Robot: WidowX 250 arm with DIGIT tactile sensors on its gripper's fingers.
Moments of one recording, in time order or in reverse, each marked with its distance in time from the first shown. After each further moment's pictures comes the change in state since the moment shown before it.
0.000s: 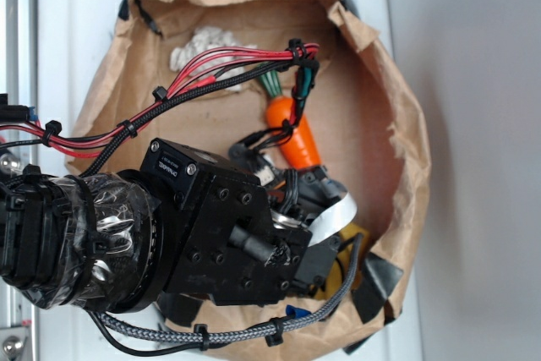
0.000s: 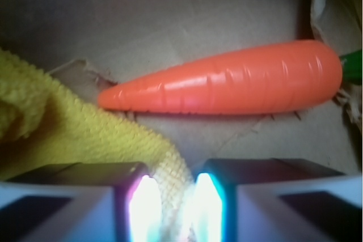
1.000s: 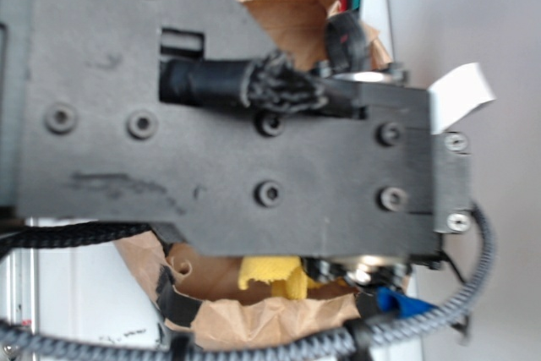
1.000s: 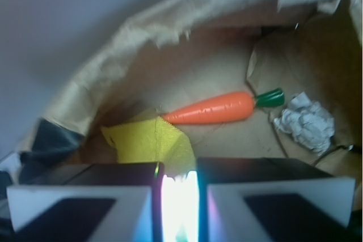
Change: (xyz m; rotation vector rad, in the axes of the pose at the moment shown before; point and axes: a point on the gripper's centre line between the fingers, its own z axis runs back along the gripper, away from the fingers) arm 0.058 0.017 0.122 -0.075 0.069 0.102
